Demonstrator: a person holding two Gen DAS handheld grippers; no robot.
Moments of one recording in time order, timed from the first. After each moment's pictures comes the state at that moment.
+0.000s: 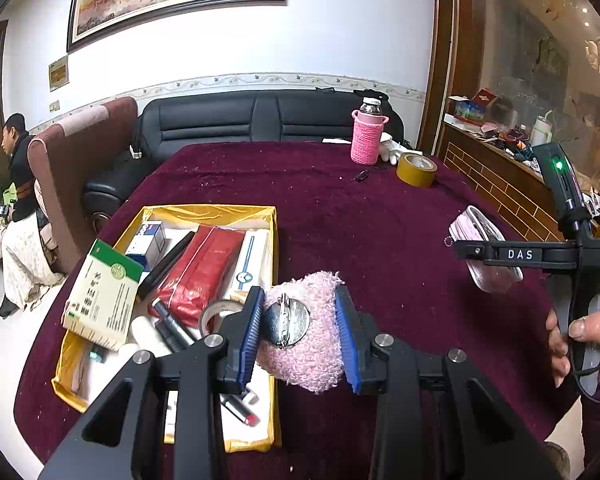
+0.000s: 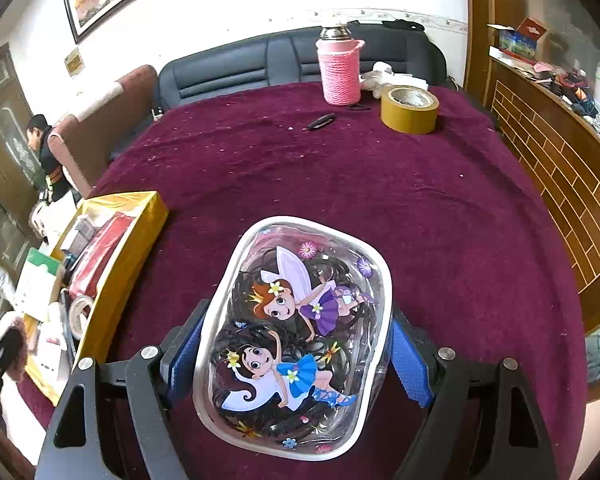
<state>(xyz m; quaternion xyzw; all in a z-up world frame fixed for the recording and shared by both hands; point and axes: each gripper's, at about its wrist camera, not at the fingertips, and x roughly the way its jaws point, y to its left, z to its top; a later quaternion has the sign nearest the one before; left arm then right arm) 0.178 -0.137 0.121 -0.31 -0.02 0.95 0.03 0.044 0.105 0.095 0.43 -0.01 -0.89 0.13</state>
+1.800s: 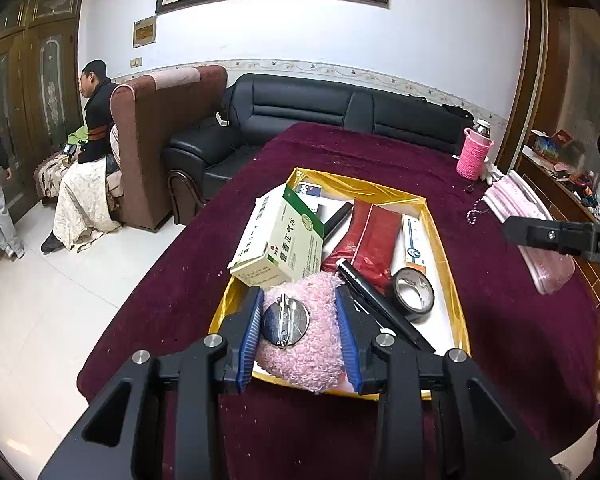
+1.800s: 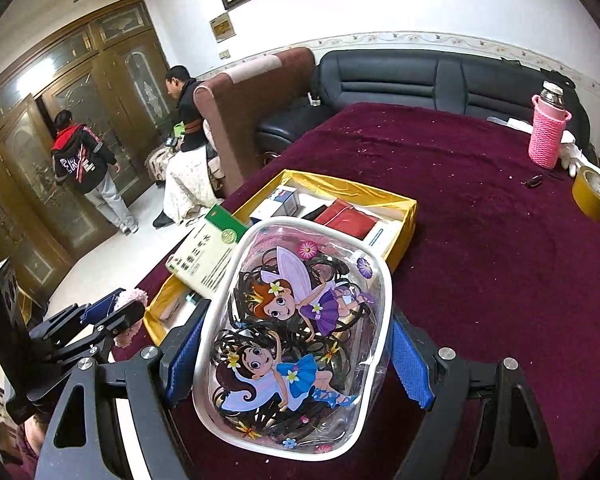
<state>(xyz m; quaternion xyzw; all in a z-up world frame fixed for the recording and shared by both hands) 0.227 -0.297 0.103 -0.32 -0.08 0.94 -0.10 0.098 -0.080 0.125 0.39 0.03 -0.84 0.36</state>
